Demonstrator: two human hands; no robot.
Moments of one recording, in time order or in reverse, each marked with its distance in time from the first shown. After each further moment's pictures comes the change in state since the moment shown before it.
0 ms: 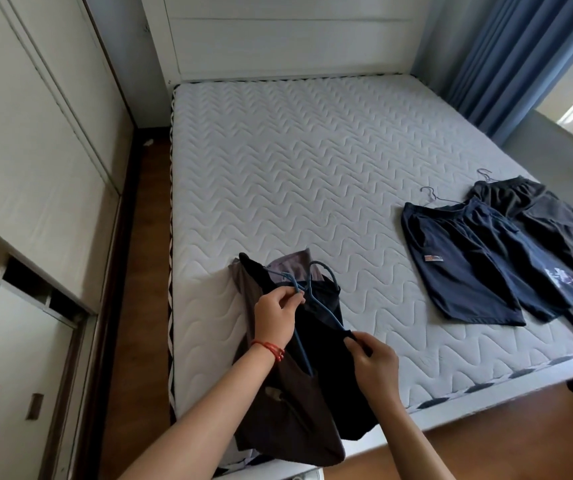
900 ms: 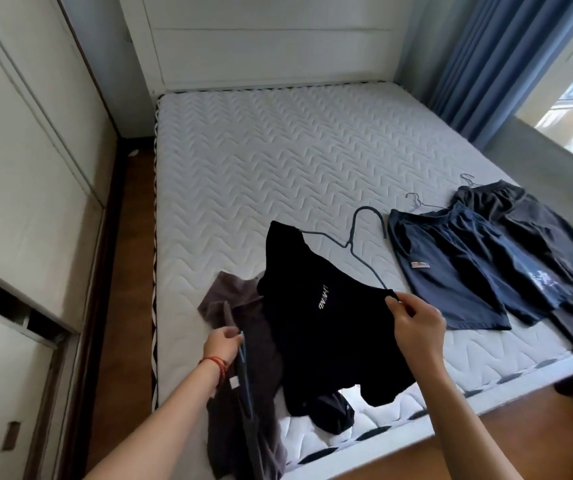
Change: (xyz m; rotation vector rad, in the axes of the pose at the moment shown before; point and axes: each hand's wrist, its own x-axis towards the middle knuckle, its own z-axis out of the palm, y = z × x) left_hand 0.041 -0.086 -0.030 0.151 -0.074 -0.510; right_hand 0.060 -0.054 -0.075 -0.046 0.224 -0.072
